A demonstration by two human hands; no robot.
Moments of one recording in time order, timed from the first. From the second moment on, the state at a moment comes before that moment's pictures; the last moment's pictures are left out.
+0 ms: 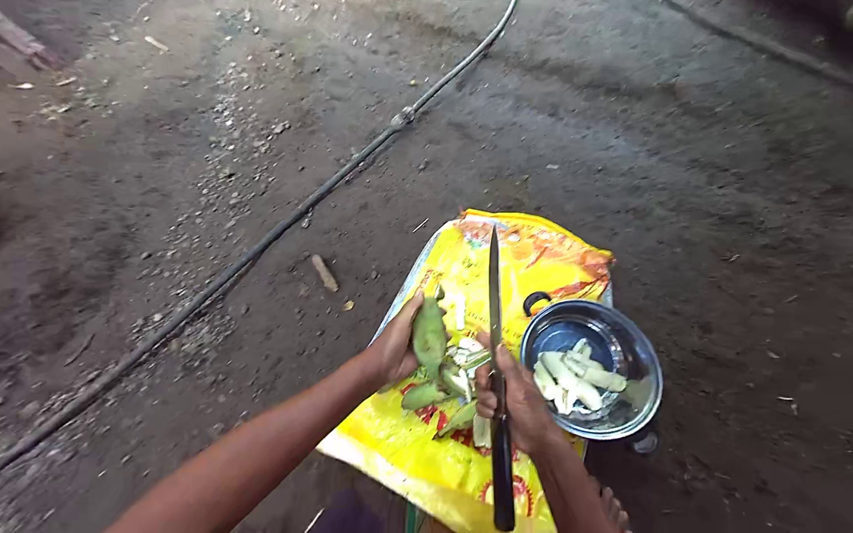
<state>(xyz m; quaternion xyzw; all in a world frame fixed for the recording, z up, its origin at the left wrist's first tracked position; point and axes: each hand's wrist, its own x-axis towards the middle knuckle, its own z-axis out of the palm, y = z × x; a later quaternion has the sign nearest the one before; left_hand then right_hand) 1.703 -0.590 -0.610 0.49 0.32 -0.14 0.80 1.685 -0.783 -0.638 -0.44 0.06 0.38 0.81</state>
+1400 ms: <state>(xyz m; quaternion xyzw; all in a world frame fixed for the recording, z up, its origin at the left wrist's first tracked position) 1.701 -0.617 -0.581 0.44 0.32 -0.10 0.83 1.665 -0.765 -0.656 -0.61 -0.21 0.17 0.75</state>
